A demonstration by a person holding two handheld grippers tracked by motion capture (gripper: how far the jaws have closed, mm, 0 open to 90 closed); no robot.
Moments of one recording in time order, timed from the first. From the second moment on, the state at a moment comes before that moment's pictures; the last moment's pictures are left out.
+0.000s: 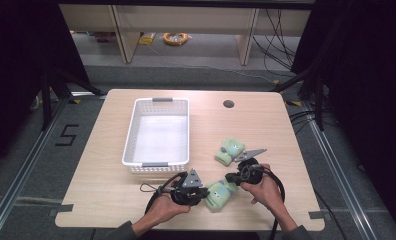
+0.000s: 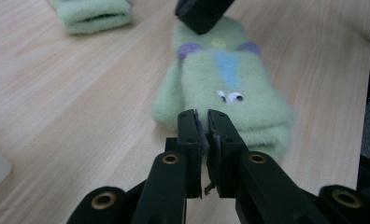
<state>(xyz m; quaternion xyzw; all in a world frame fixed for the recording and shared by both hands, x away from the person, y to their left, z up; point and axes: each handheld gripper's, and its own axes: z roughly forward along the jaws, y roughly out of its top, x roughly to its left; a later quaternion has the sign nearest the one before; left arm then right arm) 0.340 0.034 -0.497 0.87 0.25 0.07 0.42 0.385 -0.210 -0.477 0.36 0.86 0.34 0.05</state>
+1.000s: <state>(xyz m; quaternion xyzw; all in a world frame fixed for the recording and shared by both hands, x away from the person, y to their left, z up) 0.344 0.028 -0.502 0.87 0.24 0.07 0.41 0.339 -0.223 -0.484 0.40 0.85 0.35 0.04</state>
